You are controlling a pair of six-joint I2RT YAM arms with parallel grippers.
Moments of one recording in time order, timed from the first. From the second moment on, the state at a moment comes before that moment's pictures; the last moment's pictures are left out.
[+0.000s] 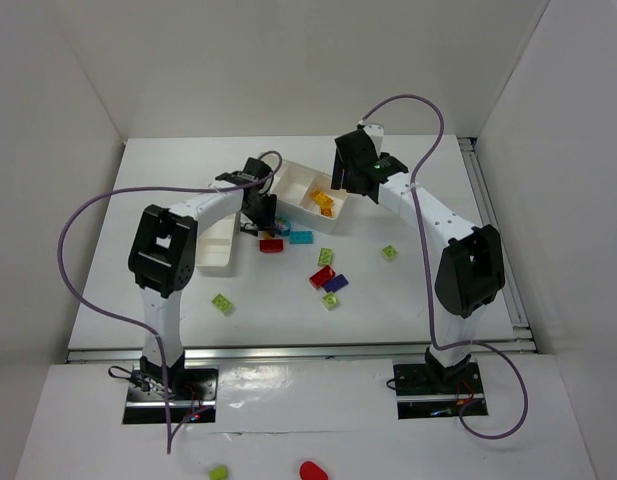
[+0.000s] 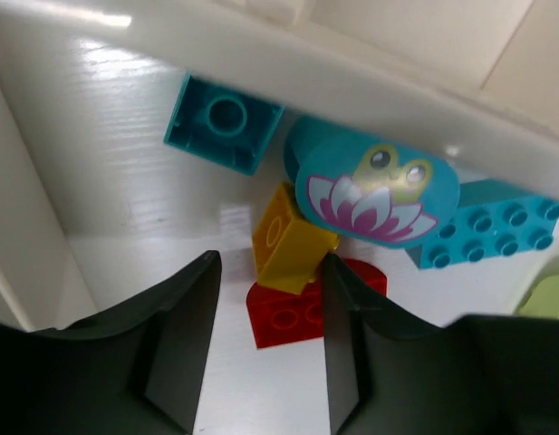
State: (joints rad) left arm -0.37 2.04 1.54 -0.67 0.03 -0.35; right arm 0.49 1.80 1.61 -0.60 0.45 0.49
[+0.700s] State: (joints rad) left arm -0.40 1.93 1.57 -0.72 0.01 -0.34; right arm 0.49 1.80 1.61 -0.62 0.46 0.50
